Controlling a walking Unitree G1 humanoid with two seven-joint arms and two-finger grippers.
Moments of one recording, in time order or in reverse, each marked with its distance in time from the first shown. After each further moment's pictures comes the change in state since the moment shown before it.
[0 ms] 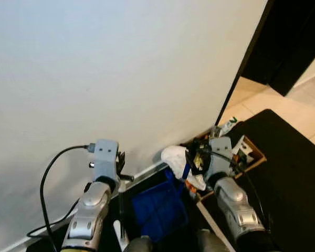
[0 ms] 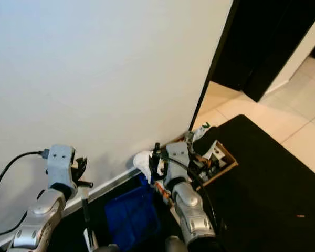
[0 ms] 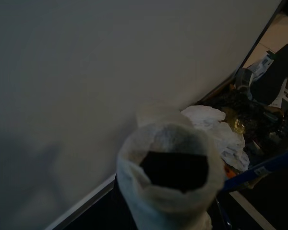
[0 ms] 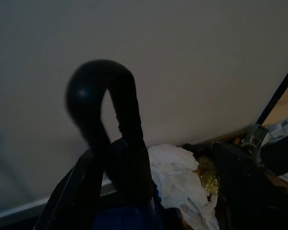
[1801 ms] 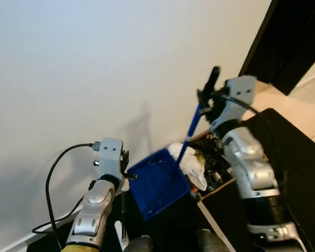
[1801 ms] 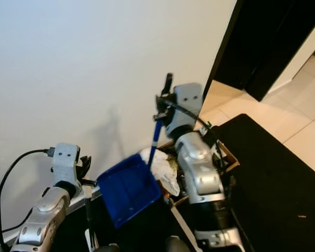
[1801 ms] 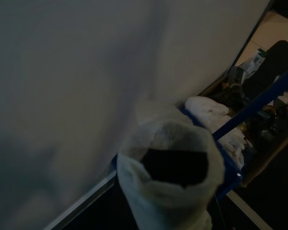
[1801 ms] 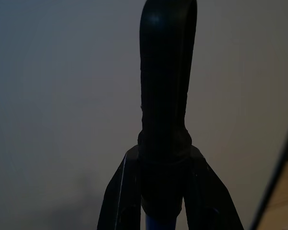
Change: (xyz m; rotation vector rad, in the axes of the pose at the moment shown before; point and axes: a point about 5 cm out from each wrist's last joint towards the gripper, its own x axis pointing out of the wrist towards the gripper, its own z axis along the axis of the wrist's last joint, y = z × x) left arm 0.008 -0.011 -0.002 -0.006 0.002 -0.034; right arm -0.004 -0.016 0.167 -0.041 -0.426 -0.038
